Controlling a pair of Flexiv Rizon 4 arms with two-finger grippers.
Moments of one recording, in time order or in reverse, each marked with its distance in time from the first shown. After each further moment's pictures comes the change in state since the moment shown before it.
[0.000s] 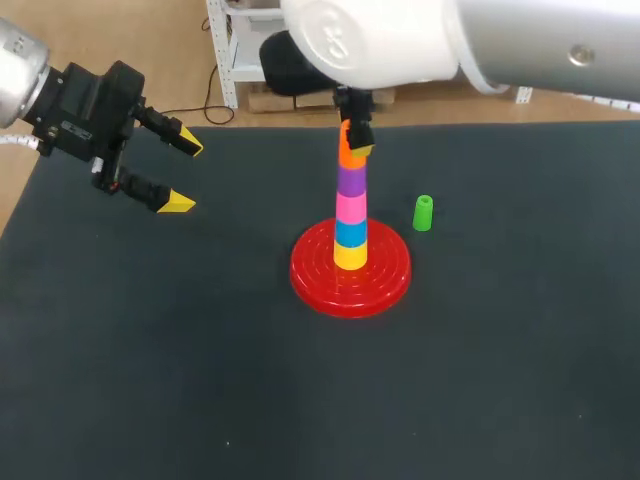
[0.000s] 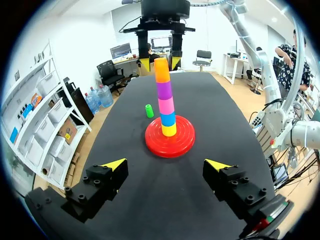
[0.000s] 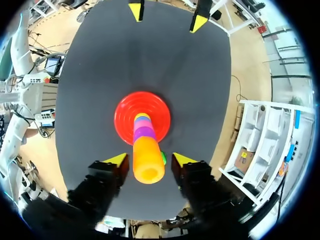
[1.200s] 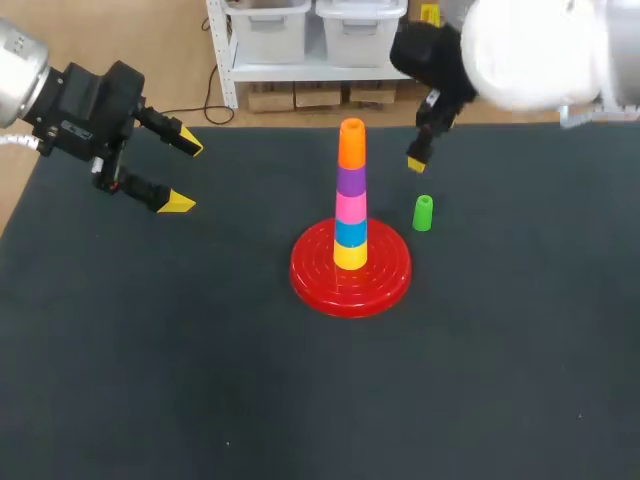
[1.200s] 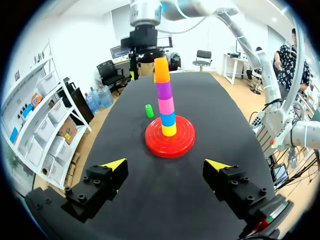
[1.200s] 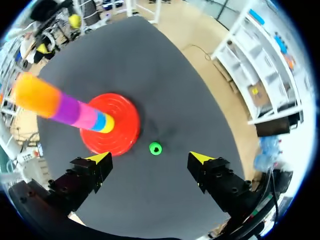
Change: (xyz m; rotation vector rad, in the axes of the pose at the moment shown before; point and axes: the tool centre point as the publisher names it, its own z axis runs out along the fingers) left arm 0.000 0.000 0.000 0.000 0.000 0.000; right arm 0.100 -0.034 0.095 -0.041 -0.250 0.736
